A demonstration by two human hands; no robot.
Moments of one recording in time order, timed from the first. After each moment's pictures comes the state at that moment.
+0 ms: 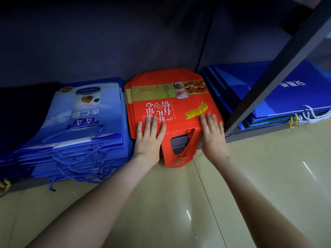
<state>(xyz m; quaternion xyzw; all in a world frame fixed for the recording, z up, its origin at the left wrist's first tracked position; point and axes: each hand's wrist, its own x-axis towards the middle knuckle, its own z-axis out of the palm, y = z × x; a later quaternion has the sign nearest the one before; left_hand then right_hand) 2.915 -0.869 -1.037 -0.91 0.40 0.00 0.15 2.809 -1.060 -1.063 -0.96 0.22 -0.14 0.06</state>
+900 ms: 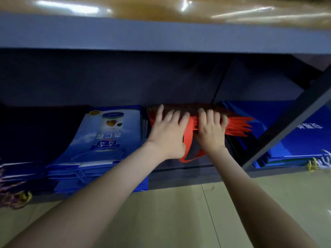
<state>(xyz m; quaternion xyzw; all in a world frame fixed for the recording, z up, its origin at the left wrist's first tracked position) 2.956 -0.886 -0.910 -0.88 0.45 -0.14 0.00 2.920 -1.043 -0.970 -0.90 0.16 -0.39 -0.13</state>
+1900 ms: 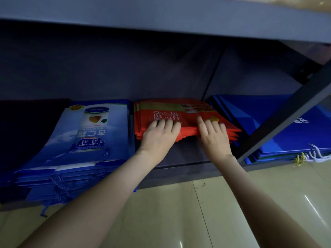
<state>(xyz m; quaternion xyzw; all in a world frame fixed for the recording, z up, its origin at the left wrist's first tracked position) 2.970 -0.902 -0.978 -0.84 0.48 -0.26 -0.04 2.883 -1.080 -0.994 -0.93 0.06 -0.29 -0.20</state>
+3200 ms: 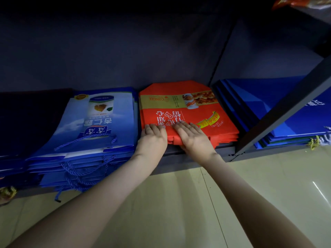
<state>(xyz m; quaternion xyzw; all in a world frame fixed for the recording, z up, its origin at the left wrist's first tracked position) 2.943 -0.857 -1.001 -0.90 0.39 -0.02 0.17 2.890 -1.018 -1.038 -0.98 -0.04 -0.18 -0.01</state>
